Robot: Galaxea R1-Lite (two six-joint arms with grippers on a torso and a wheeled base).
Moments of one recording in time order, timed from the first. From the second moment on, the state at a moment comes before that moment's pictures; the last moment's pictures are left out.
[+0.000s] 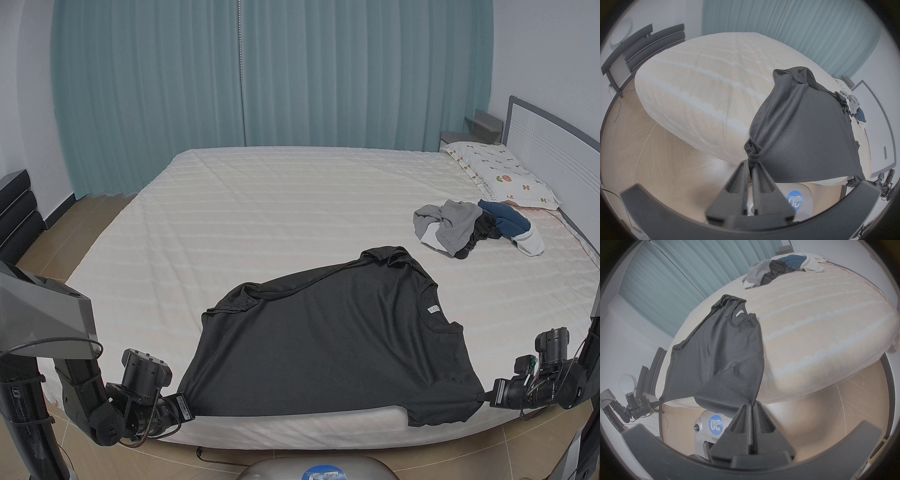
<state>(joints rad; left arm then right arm) -0.32 2.13 -0.22 -0.94 0.14 -0.69 -0.11 2.03 -0.12 -0.96 0.32 0.24</state>
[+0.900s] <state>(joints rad) -0.32 2.06 -0.26 -0.95 0.13 -0.74 -0.03 2.15 -0.29 -1.12 0.33 0.59</state>
